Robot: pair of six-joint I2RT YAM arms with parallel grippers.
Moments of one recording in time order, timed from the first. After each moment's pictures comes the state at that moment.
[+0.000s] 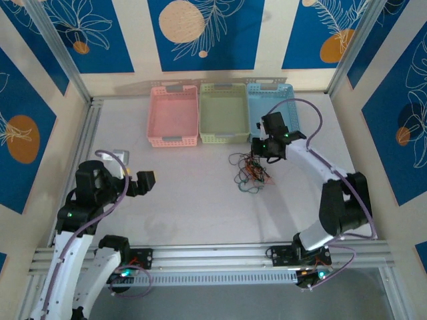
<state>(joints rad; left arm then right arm) -0.15 0.60 0.79 -0.78 0.33 -0.21 0.31 1.50 1.11 -0.60 -0.13 0.32</state>
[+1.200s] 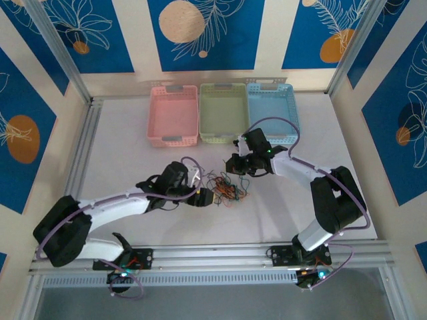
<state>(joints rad) -0.80 1.33 0.62 -0.05 0.37 -0.57 0.47 1.58 0.95 -0.37 -0.48 0.53</state>
